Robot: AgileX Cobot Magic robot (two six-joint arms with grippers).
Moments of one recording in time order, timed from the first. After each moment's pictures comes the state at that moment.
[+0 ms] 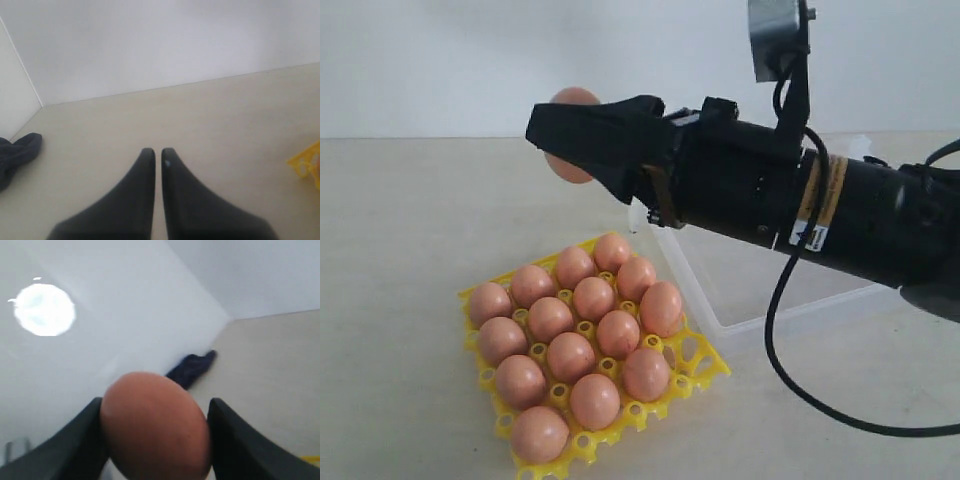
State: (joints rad) left arm 0.11 0.00 0.00 0.08 0.23 0.10; right arm 0.46 1.51 -0.66 -0.70 -1.00 1.22
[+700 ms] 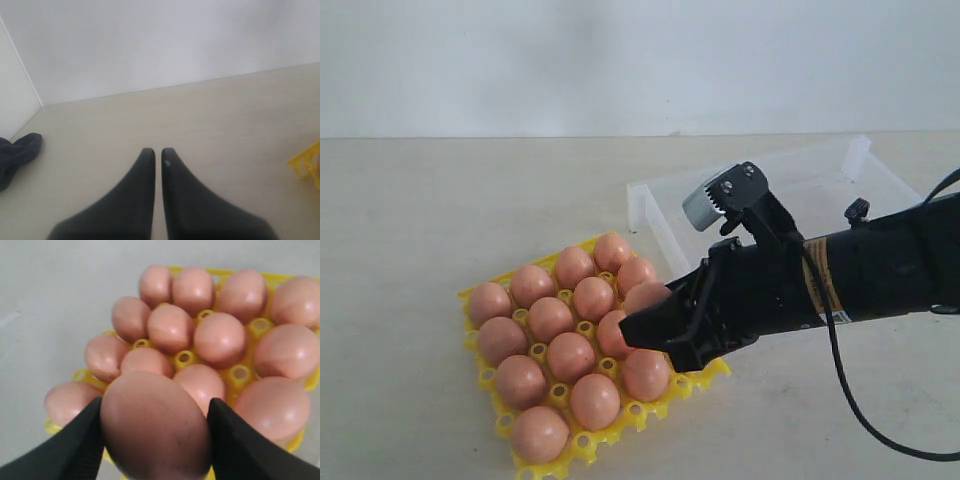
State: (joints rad) left arm 0.11 0.00 0.00 0.08 0.23 0.10; right arm 0.33 1.62 -0.66 -1.38 -0.65 1.22
